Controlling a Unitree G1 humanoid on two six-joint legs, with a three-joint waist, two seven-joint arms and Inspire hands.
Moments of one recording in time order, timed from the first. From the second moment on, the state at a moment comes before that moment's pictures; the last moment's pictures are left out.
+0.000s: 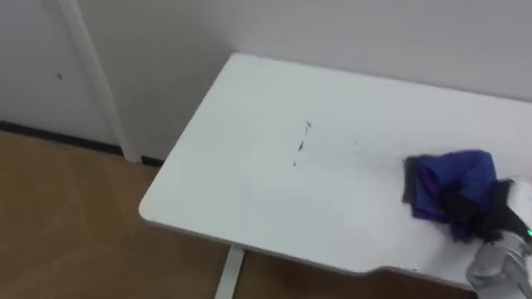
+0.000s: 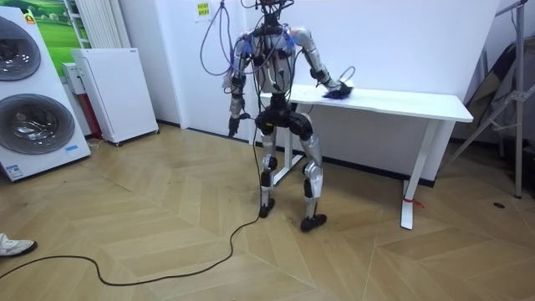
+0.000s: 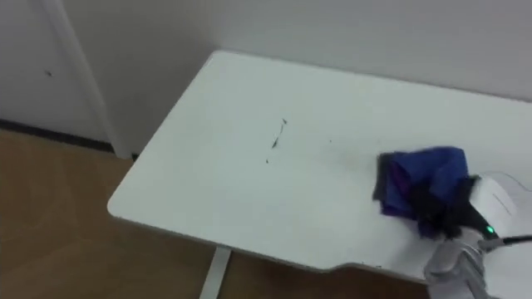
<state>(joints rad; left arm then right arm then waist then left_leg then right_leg) 0.20 0.31 0.14 0.96 0.27 0.04 0.08 -0.34 -0.34 0.15 0.79 -0.57 0.09 -0.40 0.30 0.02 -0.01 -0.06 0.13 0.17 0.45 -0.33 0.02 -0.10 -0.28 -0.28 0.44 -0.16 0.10</state>
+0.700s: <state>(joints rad) 0.40 0.24 0.19 0.88 0.30 0.08 0.03 -0.10 -0.46 -0.12 0.66 -0.60 -0.01 -0.37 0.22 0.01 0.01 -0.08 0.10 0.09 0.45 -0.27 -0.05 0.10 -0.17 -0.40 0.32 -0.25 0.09</state>
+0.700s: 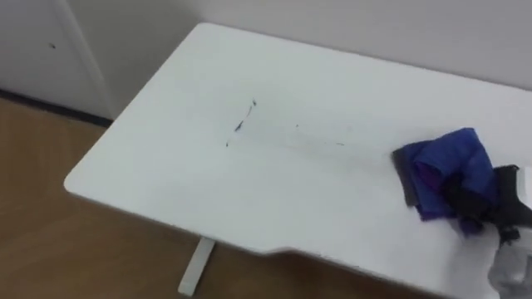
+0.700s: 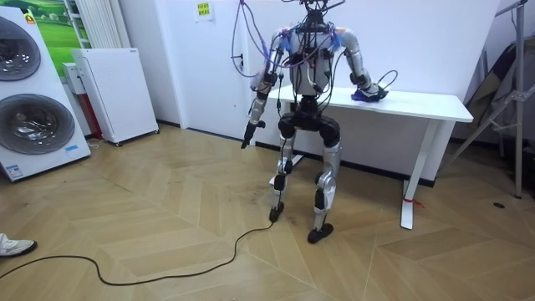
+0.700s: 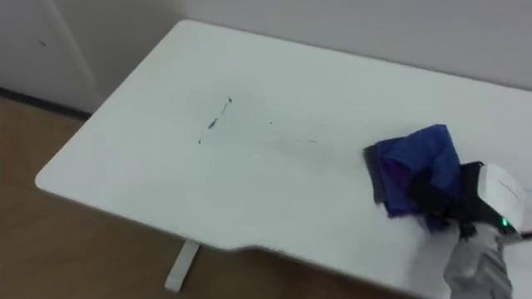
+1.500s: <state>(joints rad) 0.50 0.30 0.26 0.83 0.28 0.08 0.04 0.10 -0.51 -0.25 0.80 -0.53 -0.06 -0.50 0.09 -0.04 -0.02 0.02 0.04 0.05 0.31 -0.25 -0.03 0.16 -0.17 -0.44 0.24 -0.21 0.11</state>
